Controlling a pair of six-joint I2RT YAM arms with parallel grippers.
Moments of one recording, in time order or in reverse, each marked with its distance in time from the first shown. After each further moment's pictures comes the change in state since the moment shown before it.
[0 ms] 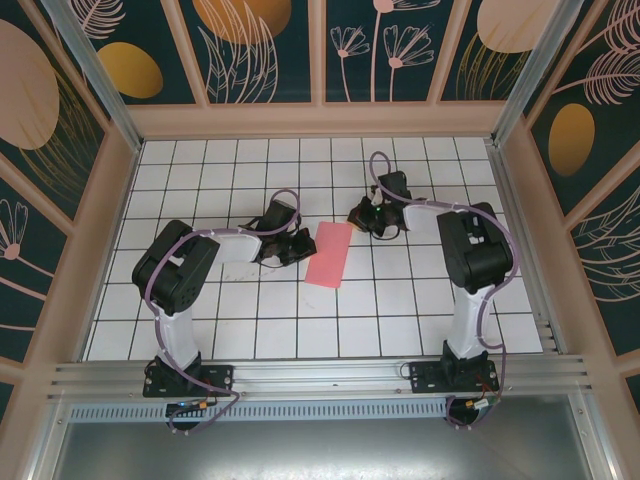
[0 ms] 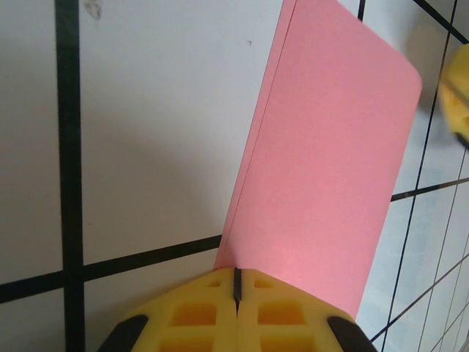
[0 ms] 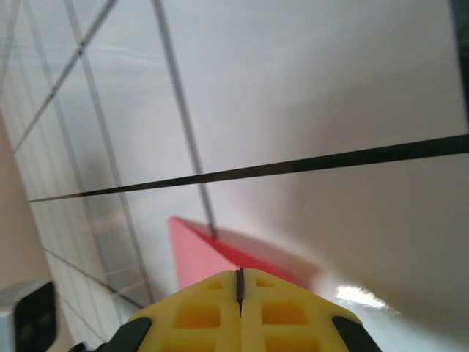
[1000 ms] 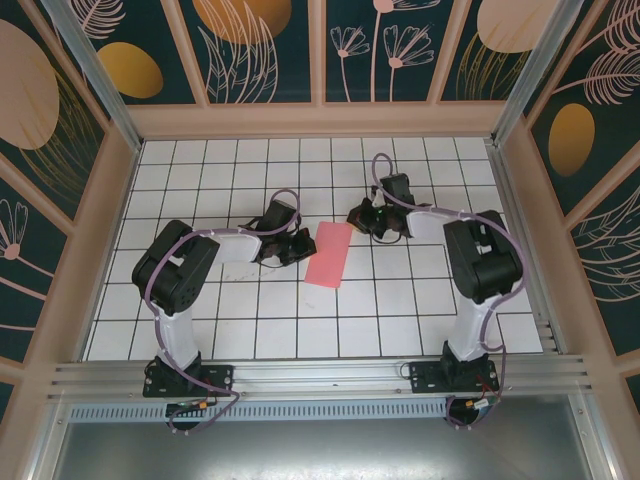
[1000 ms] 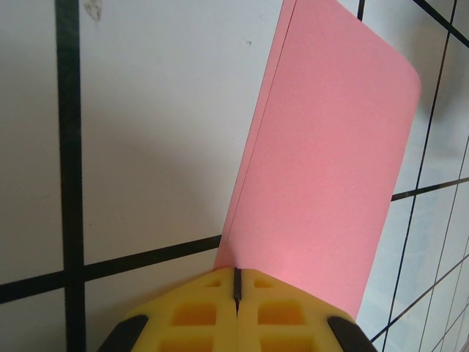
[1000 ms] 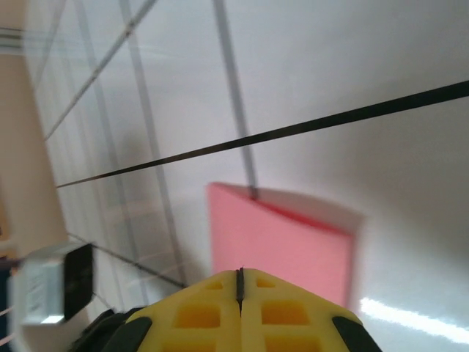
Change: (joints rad) left arm 0.000 -0.001 0.000 -0.001 -0.001 0.003; right arm 0.021 -0.101 -0.097 0.069 -0.014 0.029
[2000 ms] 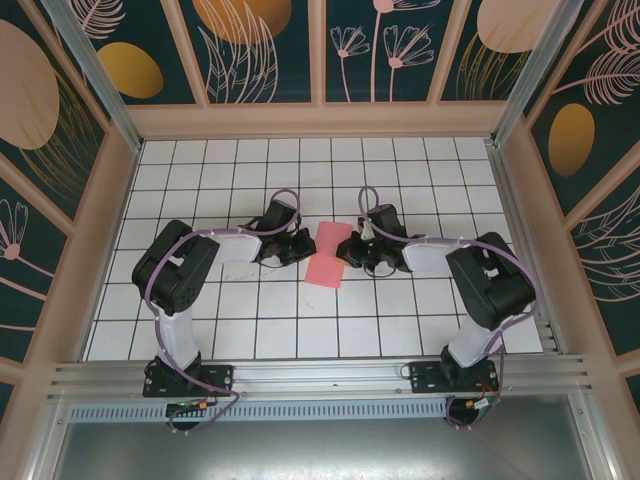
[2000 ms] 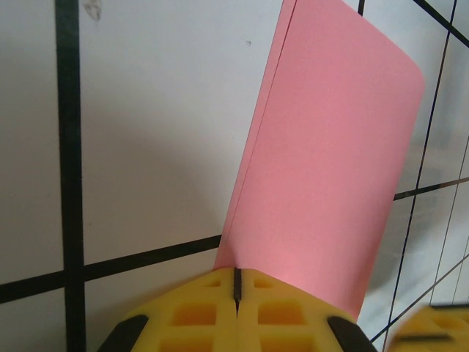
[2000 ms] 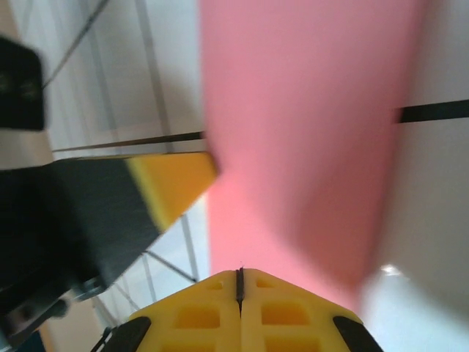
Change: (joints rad) left arm 0.000 0.000 0.000 0.000 0.000 0.000; right arm 0.171 -0.167 -0.278 0.110 -0.002 0.081
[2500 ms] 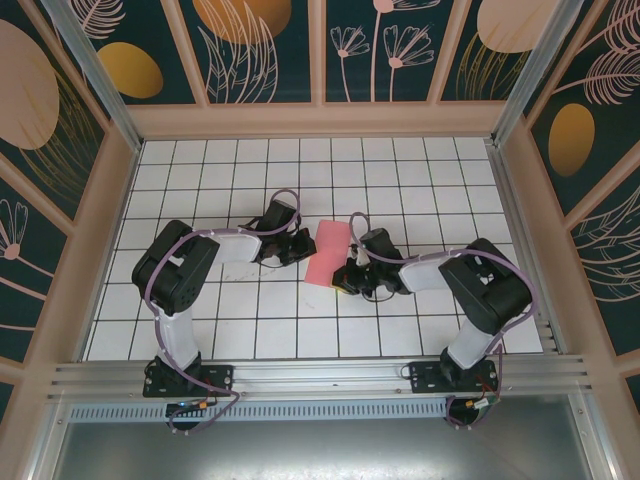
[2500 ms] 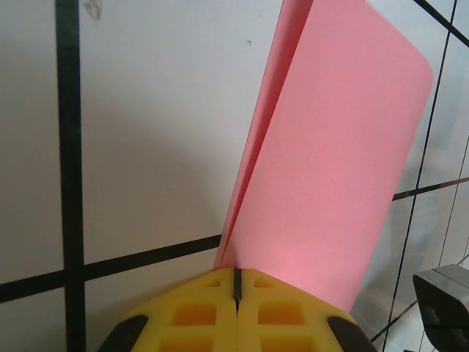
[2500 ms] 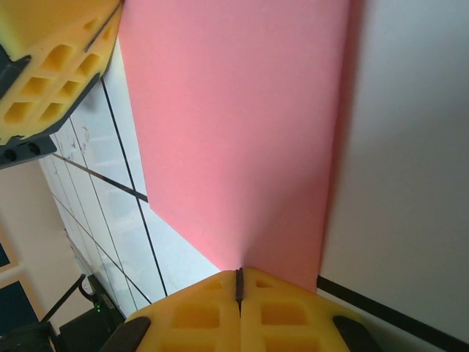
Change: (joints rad) left arm 0.000 0.000 0.000 0.000 0.000 0.000; right arm 0.101 -0.002 -0.166 0.101 -0.021 0.053
